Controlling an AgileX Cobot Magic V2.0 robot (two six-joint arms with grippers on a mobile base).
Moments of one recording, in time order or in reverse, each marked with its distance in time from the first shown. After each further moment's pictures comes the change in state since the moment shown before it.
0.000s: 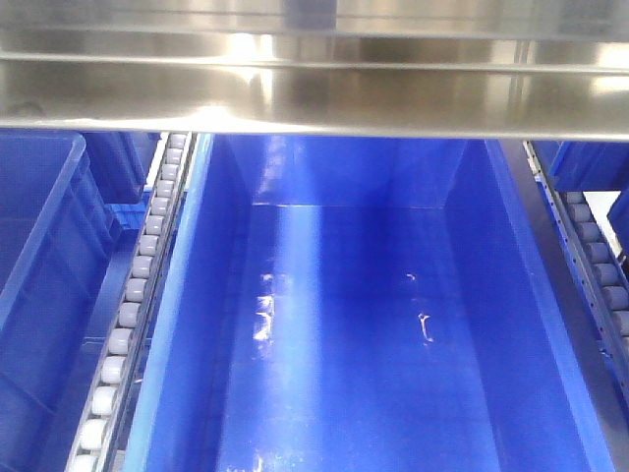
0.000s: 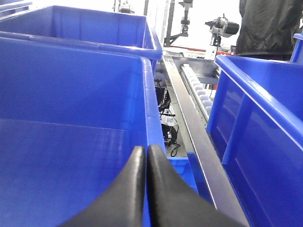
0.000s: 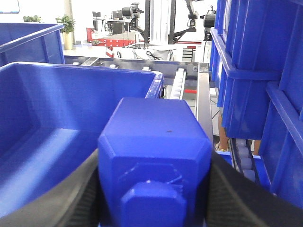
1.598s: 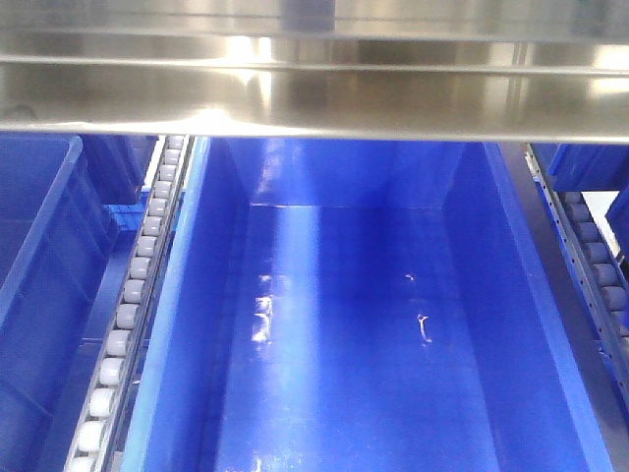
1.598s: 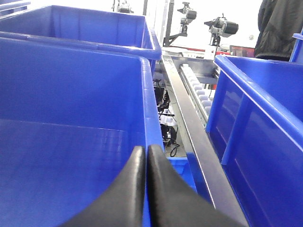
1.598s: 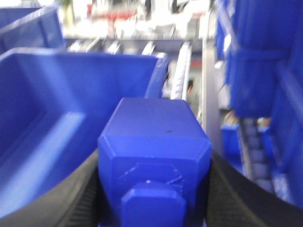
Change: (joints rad) left arm 0.000 0.000 0.000 0.000 0.000 0.000; right arm 0.038 0.218 -0.152 0.031 0.093 0.027
